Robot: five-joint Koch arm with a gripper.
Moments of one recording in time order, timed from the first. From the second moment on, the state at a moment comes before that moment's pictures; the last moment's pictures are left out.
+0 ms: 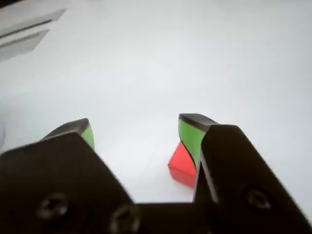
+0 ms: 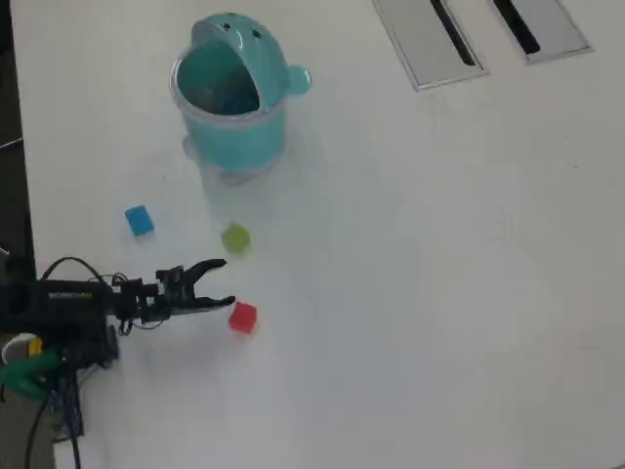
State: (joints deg) arm 2.6 122.1 152.1 -9.1 -80.2
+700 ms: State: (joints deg) arm 10.2 103.9 142.6 1.9 -95.2
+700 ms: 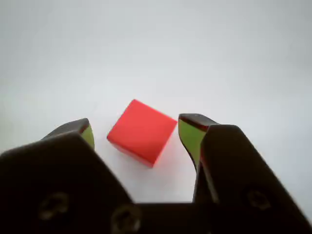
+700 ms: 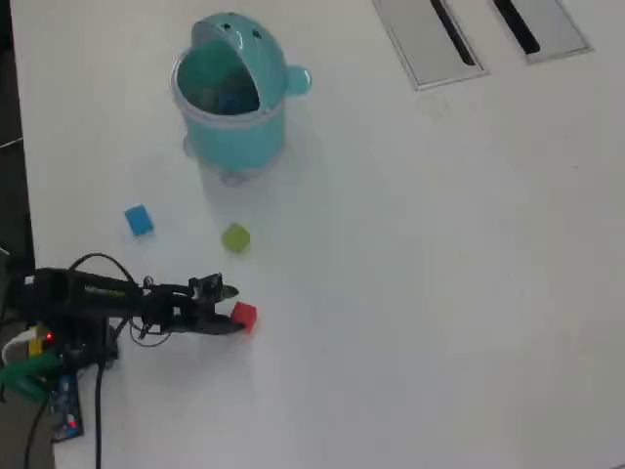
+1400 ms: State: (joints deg) arm 11.2 88.2 137.8 -0.3 -95.6
